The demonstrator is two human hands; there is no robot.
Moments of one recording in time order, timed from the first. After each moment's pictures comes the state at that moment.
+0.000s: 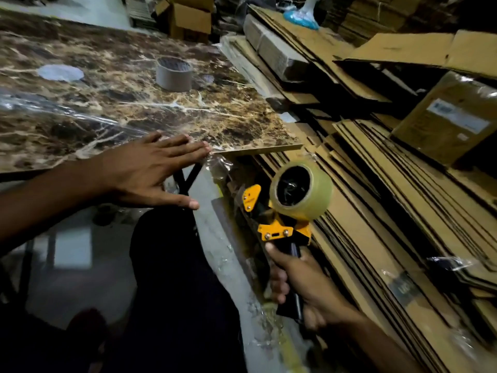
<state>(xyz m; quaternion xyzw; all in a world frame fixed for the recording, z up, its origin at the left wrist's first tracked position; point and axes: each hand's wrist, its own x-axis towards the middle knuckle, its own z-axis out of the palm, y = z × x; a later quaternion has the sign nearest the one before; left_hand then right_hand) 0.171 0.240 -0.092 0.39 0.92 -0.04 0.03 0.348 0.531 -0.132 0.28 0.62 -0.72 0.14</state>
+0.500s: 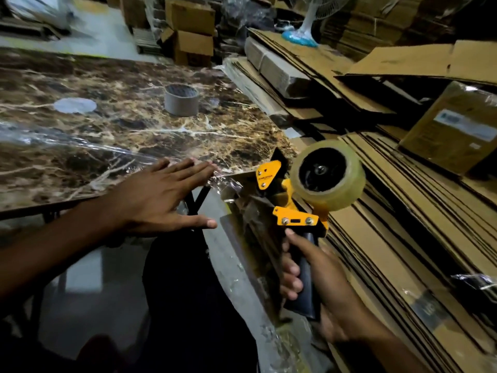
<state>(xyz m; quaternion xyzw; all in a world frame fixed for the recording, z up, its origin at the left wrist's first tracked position) 0.176 0.246 -0.092 0.35 0.94 0.00 0.02 0.329 0.515 -0.094 0.18 0.53 -0.83 0.09</state>
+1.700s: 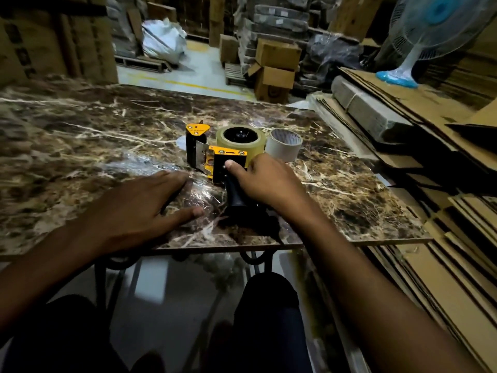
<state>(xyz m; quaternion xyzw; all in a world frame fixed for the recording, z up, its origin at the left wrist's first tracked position) 0.172 0.081 -0.076 0.08 0.99 0.12 -0.06 0.082 0.304 -0.034 -0.15 0.96 -0.22 0.00</state>
